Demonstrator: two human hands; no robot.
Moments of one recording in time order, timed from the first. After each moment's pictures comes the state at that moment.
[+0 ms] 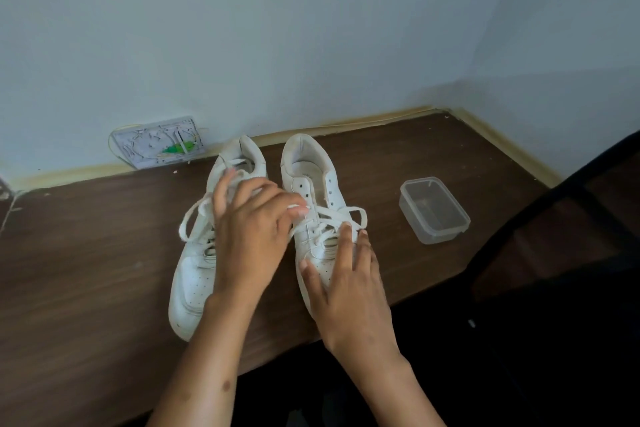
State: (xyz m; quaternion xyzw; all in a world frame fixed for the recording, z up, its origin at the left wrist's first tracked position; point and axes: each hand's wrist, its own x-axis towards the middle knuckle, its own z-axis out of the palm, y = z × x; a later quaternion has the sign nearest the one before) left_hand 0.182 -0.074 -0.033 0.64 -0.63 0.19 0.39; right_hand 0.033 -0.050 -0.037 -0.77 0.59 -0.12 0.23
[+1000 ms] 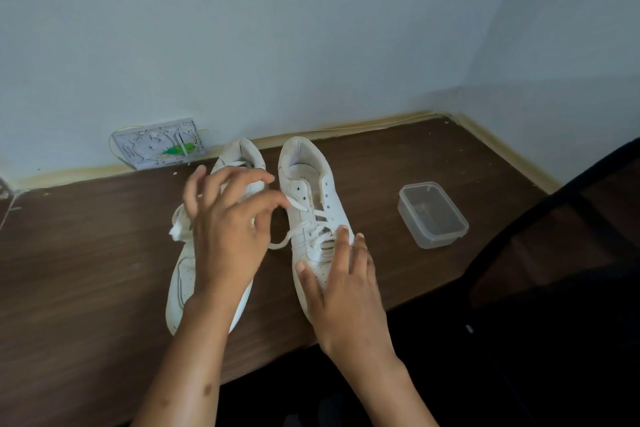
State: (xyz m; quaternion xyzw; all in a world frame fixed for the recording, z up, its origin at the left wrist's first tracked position) left_hand 0.193 -0.066 -0.019 0.66 -0.60 0.21 0.41; right_hand 0.034 -0.051 -0.035 -0.76 0.59 -0.12 0.24
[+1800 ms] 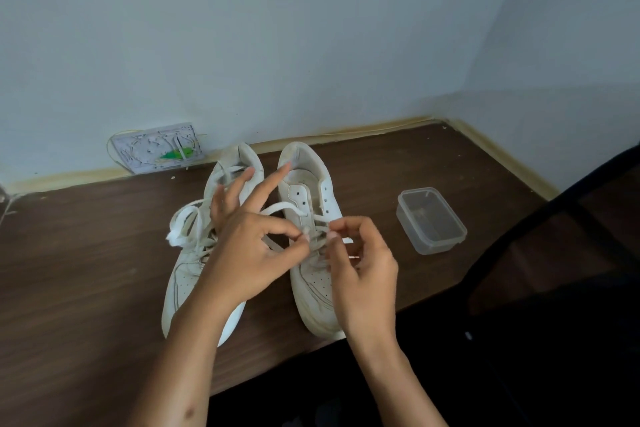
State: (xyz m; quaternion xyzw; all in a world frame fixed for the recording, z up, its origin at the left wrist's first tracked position) left_hand 0.189 -0.061 -0.020 0.63 -0.66 -0.07 0.41; right_hand 0.034 -0.066 -0.013 -0.60 0.50 -0.47 0.41
